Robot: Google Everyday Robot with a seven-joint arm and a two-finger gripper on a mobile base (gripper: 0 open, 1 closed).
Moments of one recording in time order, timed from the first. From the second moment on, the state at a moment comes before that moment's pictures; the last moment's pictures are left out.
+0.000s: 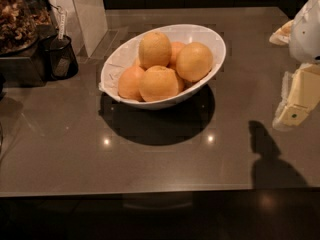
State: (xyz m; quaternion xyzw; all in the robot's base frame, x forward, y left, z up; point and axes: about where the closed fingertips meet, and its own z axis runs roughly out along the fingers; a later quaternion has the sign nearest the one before) arm 0.438 -0.217 0.976 -0.60 0.78 -0.03 0.16
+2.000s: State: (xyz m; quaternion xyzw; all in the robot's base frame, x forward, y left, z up) arm 0.507 -0.091 1.029 -0.69 0.68 0.03 0.24
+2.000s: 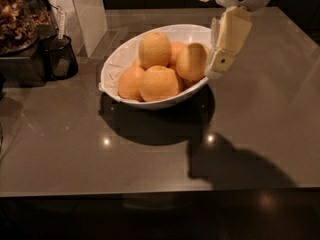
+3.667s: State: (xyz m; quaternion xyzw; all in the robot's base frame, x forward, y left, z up) arm 0.570 -0.030 1.033 -0.72 0.64 0.07 0.27
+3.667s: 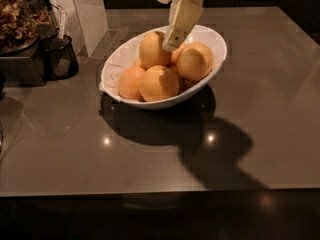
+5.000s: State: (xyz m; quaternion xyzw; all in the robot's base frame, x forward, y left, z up) arm 0.623 0.034 1.005 -0.77 0.60 0.05 0.20
